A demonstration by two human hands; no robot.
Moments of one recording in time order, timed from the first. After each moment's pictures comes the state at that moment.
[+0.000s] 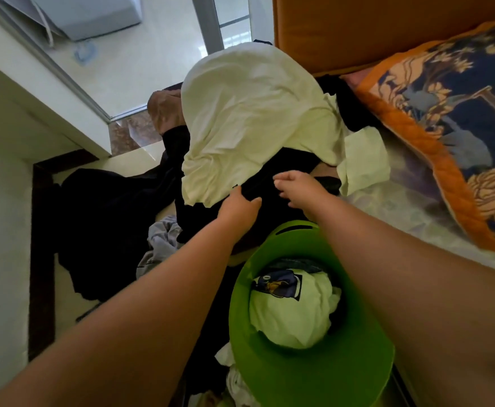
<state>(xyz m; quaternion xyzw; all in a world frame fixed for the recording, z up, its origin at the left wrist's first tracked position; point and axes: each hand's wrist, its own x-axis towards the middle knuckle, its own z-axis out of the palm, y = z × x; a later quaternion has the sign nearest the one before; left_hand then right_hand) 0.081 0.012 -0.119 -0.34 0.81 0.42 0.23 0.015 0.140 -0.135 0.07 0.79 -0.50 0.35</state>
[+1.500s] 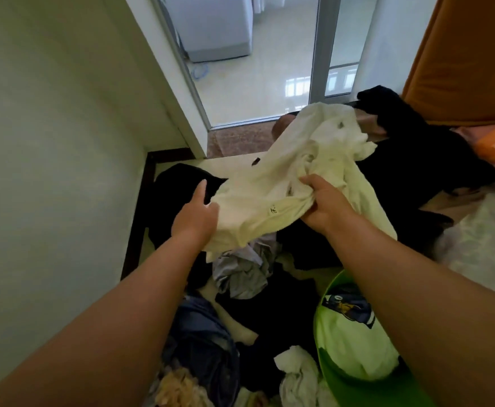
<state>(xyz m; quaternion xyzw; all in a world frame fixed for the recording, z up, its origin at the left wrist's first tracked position) 0.263 -0.229 0.003 -0.39 0.88 0.25 0.07 0.127 -0.059 -0.034 0.23 0.41 -0.79 0.40</state>
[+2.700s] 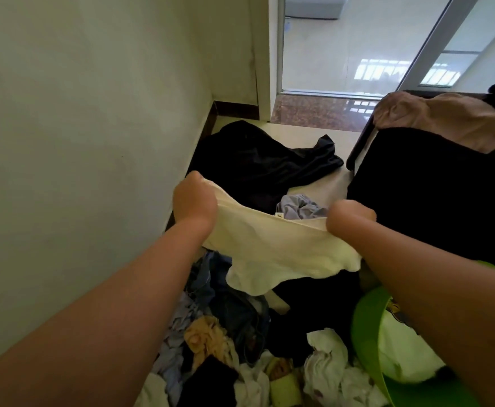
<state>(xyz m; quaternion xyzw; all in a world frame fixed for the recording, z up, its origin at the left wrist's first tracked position) 0.432 -0.365 -0.021 -0.56 0.80 0.21 -0.08 0.257 -0.191 -0.076 -0.24 0.92 0.16 0.26</state>
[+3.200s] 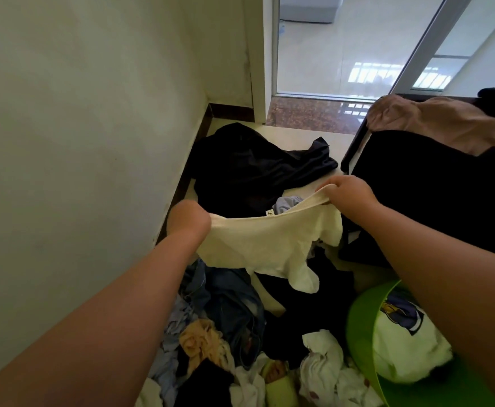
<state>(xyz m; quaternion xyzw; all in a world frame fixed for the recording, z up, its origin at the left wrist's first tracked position) 0.451 -0.377 -0.061 -0.57 0.78 0.25 0.08 0.222 -0.188 -0.058 -0.24 0.89 -0.26 0.28</state>
